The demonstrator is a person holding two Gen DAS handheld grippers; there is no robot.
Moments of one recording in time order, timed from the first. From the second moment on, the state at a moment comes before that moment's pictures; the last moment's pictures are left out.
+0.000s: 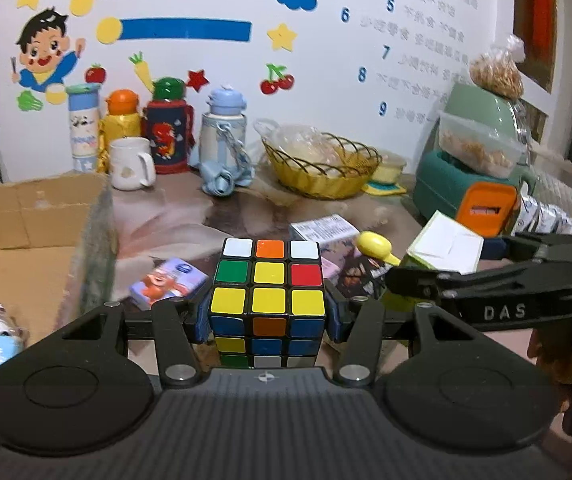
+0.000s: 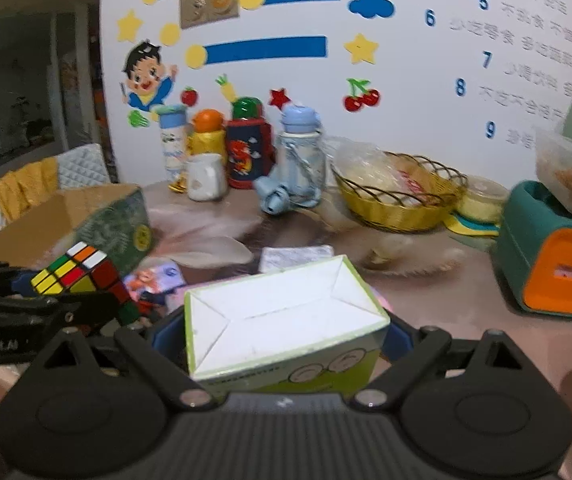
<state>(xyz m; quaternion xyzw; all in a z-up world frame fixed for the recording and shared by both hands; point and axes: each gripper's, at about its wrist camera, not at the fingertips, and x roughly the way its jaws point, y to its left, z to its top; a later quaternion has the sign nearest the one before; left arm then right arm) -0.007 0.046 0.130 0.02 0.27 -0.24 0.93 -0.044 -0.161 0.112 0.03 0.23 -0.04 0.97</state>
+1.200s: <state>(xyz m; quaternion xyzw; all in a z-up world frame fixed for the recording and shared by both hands) 0.016 0.233 0.129 -0.05 0.28 0.01 0.96 0.035 0.001 0.163 0.02 0.17 0.17 0.97</state>
